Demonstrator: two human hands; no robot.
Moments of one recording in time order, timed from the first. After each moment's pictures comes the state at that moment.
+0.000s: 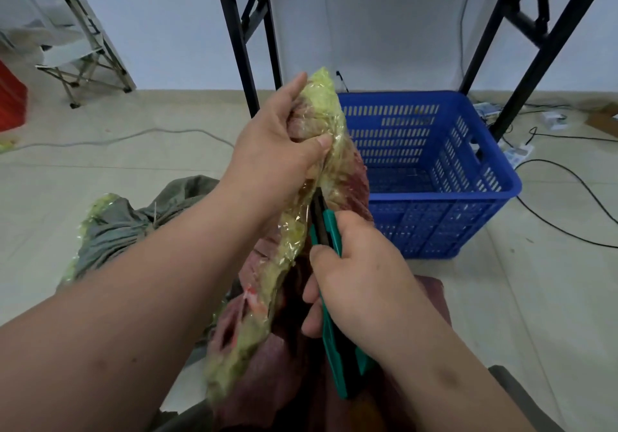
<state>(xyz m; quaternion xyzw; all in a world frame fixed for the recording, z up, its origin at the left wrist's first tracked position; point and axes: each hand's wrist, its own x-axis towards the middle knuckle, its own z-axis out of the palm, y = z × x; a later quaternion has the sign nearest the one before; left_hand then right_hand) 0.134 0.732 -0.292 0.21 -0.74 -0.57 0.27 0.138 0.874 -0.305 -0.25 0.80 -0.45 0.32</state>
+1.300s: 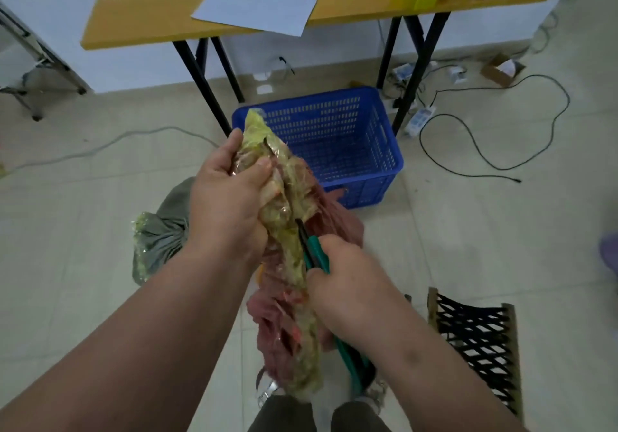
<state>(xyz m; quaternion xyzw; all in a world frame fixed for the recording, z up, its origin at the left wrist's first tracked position) 0.180 0.829 0.039 0.40 -0.44 -0.77 0.24 0.189 0.969 0.027 -0.15 0.85 -0.34 0.37</state>
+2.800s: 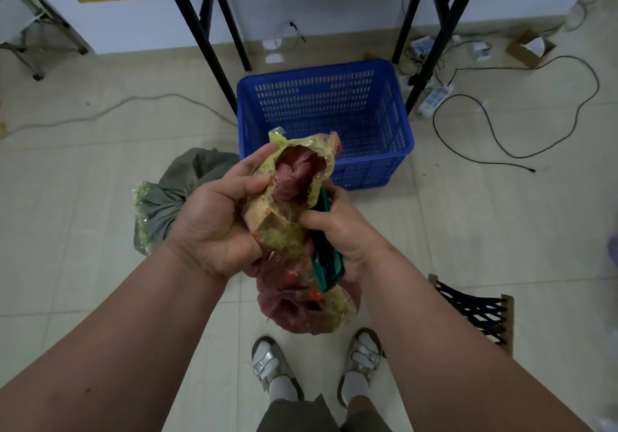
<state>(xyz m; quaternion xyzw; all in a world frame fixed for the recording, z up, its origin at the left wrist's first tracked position) 0.210 0.812 0.012 0.32 -0.29 -0.90 -0.01 0.138 0.937 -0.069 0.04 0.60 -0.61 0.51</state>
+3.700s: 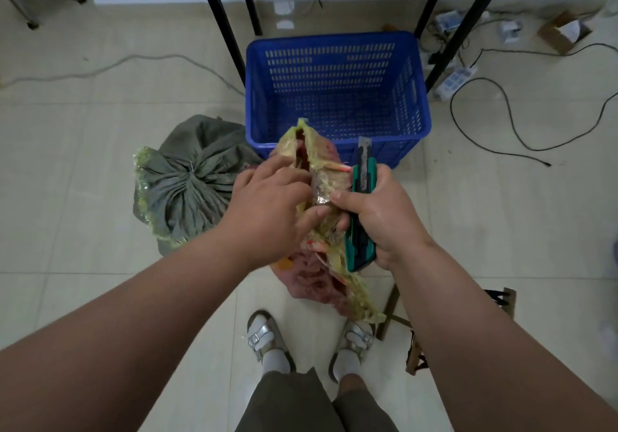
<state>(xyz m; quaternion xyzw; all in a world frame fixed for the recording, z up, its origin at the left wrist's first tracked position) 0.220 0.815 -0.057 0.12 -0.97 -0.16 -0.11 0.131 0.955 -0.062 0.04 0.71 -0.58 0.40</state>
